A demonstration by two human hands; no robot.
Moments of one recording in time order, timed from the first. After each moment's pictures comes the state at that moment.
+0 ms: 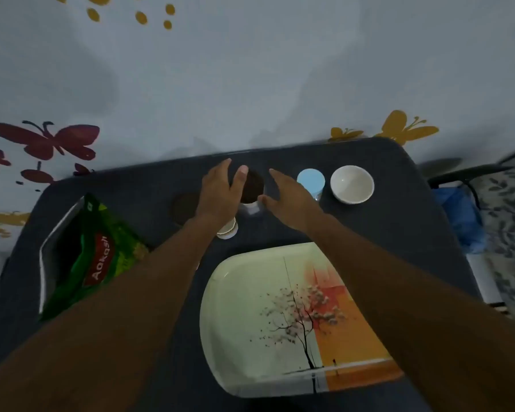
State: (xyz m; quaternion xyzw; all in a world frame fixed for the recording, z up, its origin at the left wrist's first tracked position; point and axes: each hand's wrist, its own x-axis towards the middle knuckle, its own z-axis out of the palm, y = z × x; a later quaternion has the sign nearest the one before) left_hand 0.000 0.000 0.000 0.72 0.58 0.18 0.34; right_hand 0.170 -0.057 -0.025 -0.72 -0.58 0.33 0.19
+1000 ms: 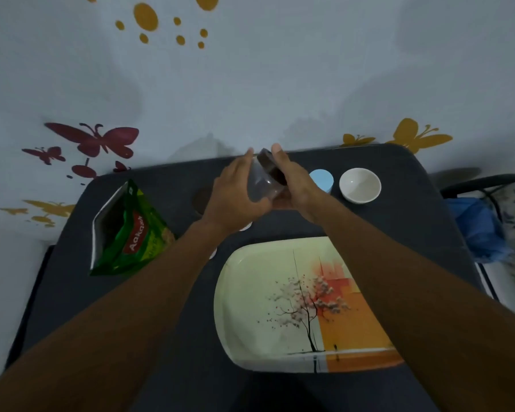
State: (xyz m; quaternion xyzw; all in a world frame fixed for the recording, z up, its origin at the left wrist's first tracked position) left_hand -0.018 -0.049 0.046 0.83 0.47 0.22 0.22; right_hand 0.152 -0.075 0.059 -0.56 -0.29 0.63 0.44
